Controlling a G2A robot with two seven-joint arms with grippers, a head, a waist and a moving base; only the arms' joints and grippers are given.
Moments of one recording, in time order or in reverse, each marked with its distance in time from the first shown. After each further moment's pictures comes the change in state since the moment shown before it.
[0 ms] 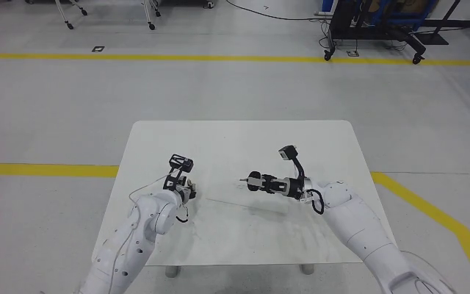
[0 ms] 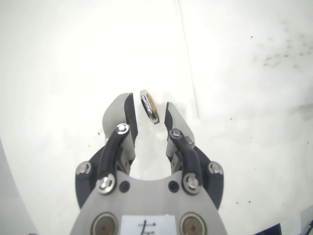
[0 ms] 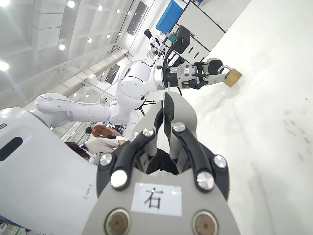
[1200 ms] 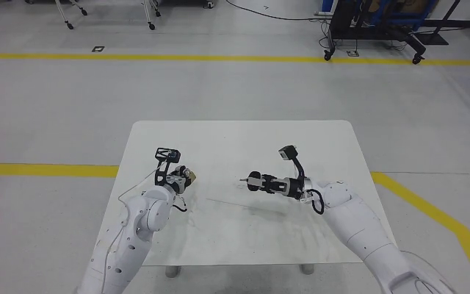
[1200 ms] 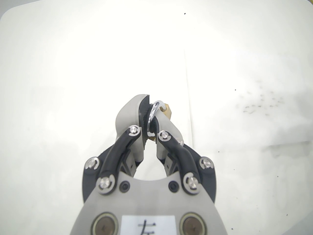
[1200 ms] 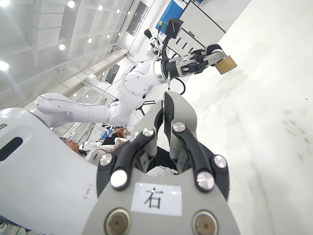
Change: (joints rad) left arm 0.025 -0.018 -0.083 0.034 -0.134 0.029 0.227; right arm 0.000 0.000 0.000 0.000 0.000 0.000 0.000
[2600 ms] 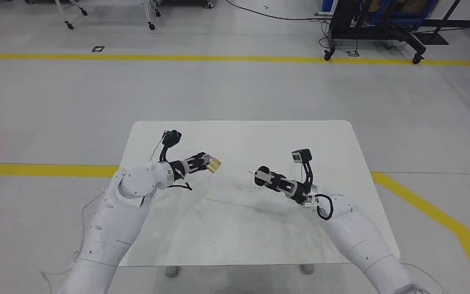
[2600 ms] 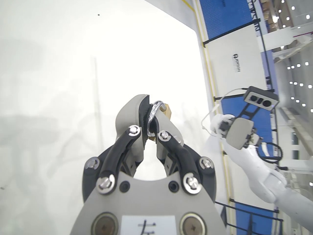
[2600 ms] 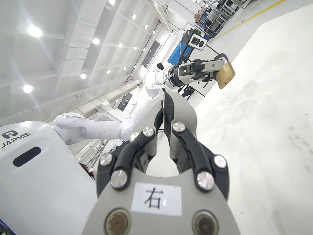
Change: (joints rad) left arm -0.234 -0.046 -0.036 0.279 -0.803 -0.190 -0.185; right arm -0.088 -0.002 0.031 -0.014 0.101 -0.082 -0.136
